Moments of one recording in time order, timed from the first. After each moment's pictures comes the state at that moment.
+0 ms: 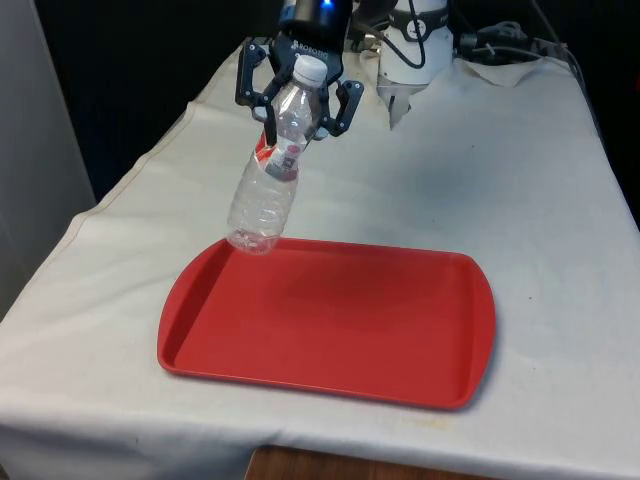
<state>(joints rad) 0.01 0.43 -0.28 -2.04 -0.70 3.35 0.09</state>
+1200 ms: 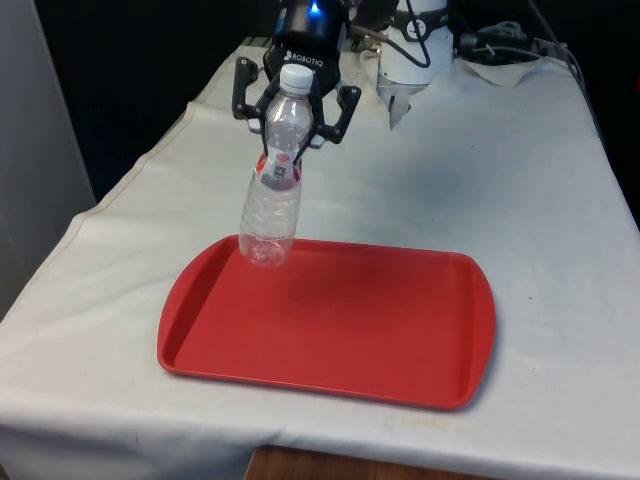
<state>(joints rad) 0.01 0.46 -0.28 -2.01 -0.69 3.35 0.32</state>
